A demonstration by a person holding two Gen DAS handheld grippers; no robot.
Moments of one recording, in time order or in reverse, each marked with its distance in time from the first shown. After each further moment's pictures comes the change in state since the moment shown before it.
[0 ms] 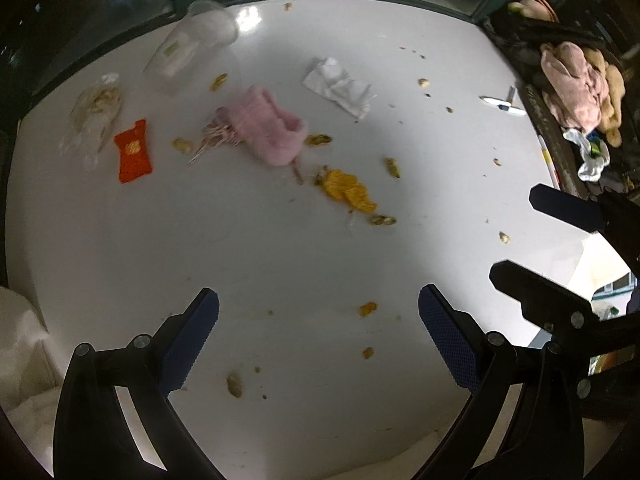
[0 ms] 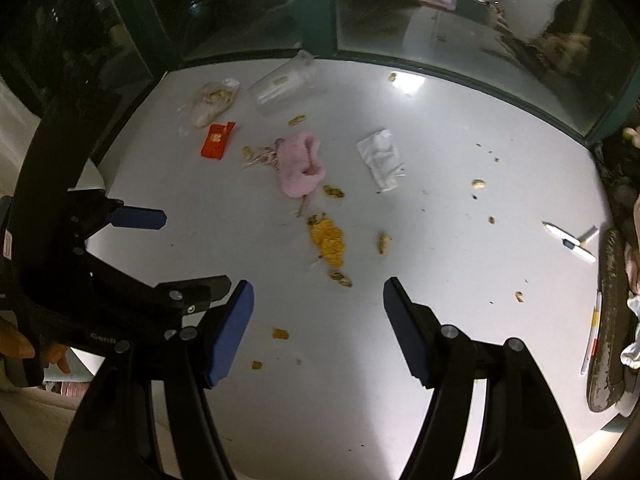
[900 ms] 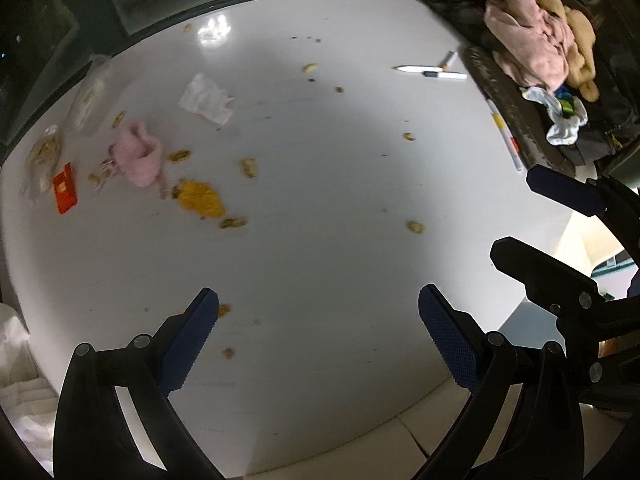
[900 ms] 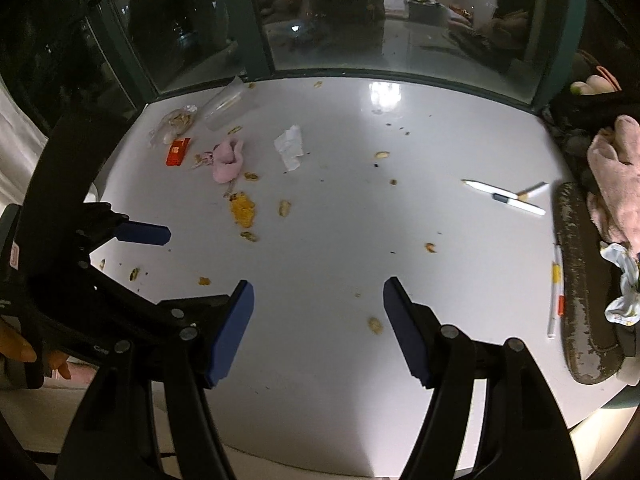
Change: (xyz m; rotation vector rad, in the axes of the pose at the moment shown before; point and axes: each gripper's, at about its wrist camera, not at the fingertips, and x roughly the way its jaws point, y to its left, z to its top) left arm 0.005 -0.172 -0.005 0.115 0.007 0.014; right arm -0.066 -0.126 -0.086 0.089 -0.101 0.004
